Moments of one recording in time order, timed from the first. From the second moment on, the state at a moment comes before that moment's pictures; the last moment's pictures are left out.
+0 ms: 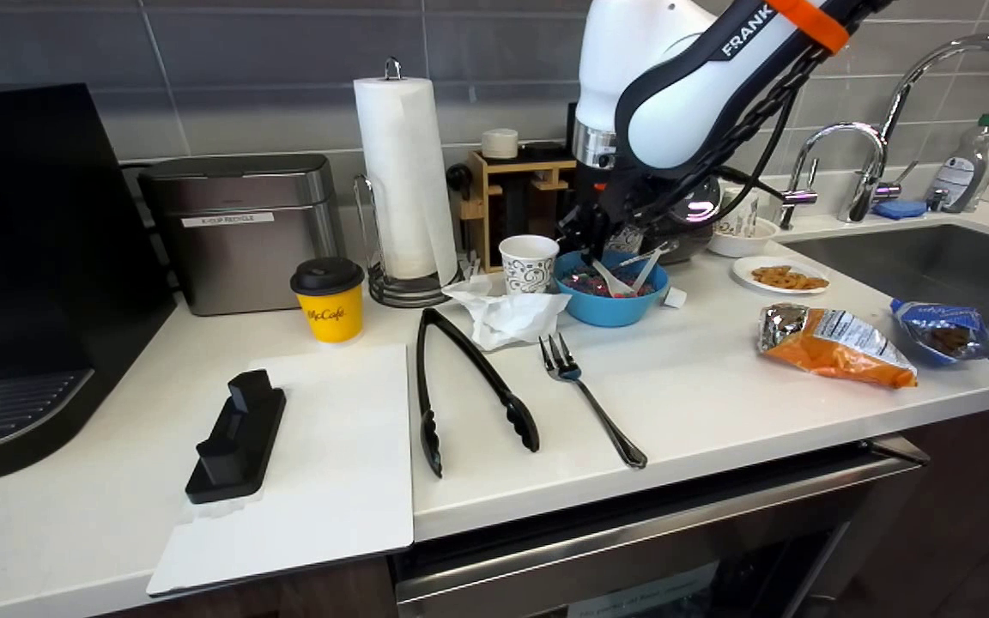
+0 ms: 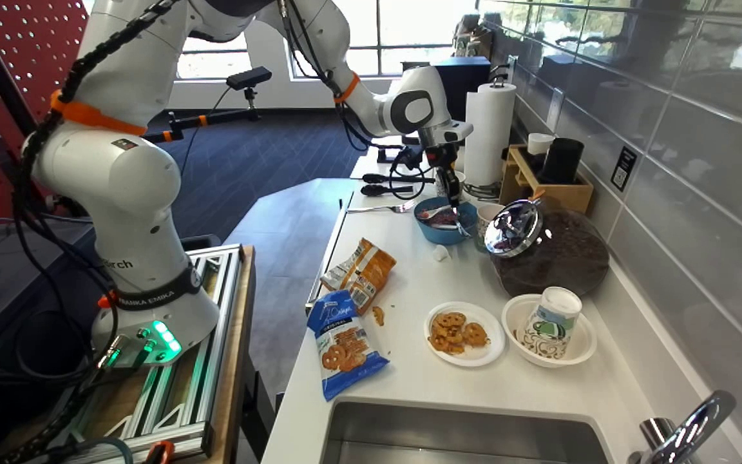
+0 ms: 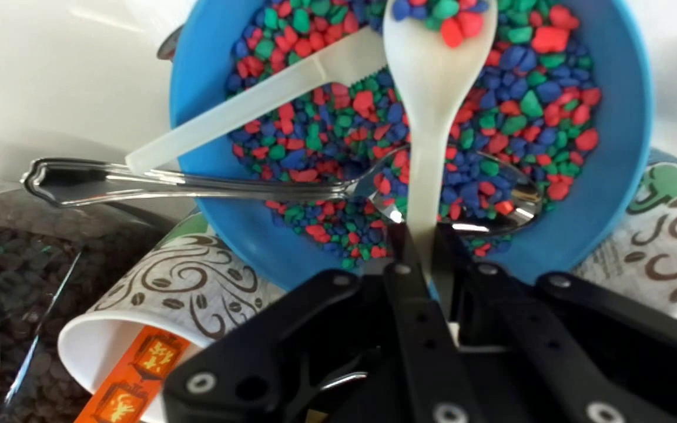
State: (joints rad) arm 0.87 0.65 -0.54 -1.86 0.03 2.60 0.52
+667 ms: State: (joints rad) arm 0.60 0.59 -0.28 -1.74 -0.09 2.42 0.55
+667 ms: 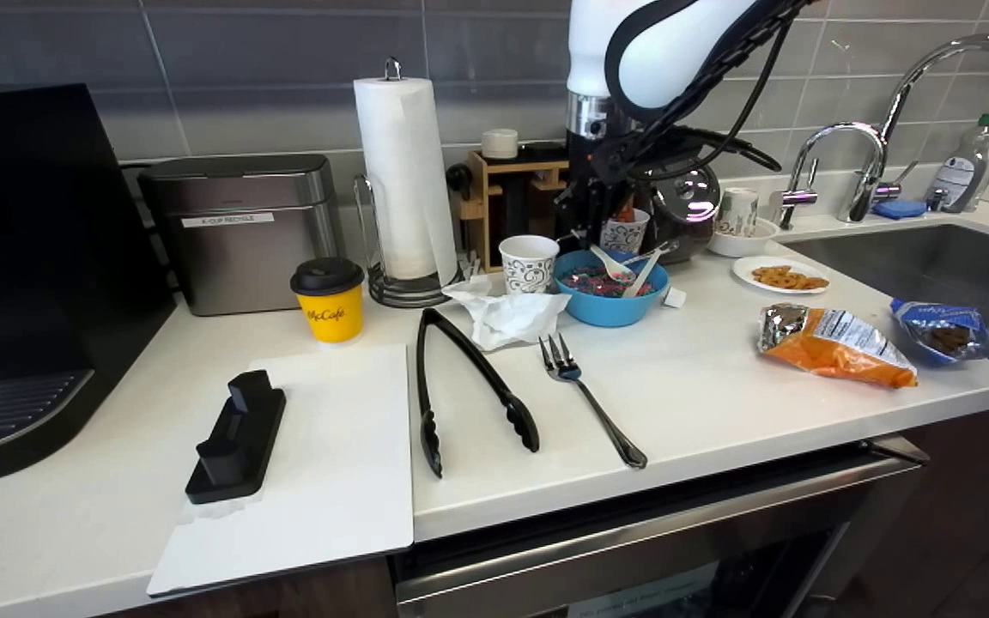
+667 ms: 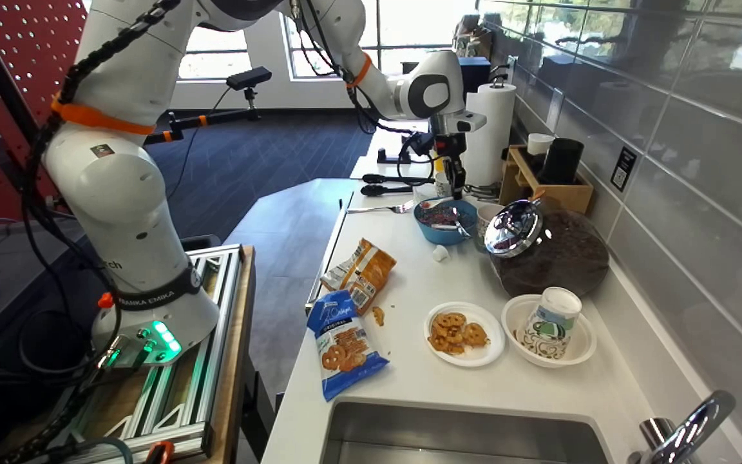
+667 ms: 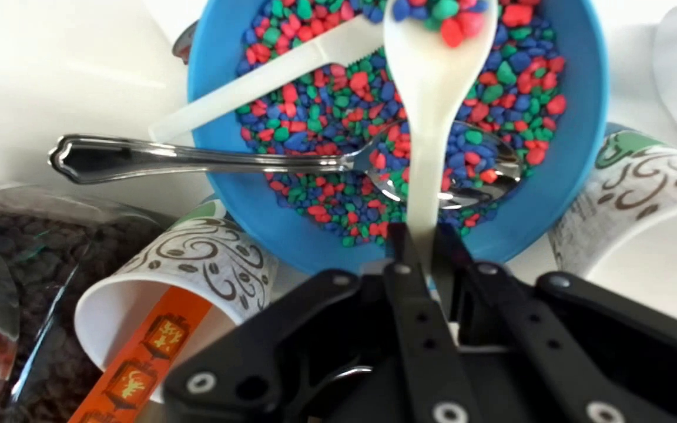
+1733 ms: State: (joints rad) arm 0.41 0.45 0.00 -1.83 -0.24 2.26 0.34
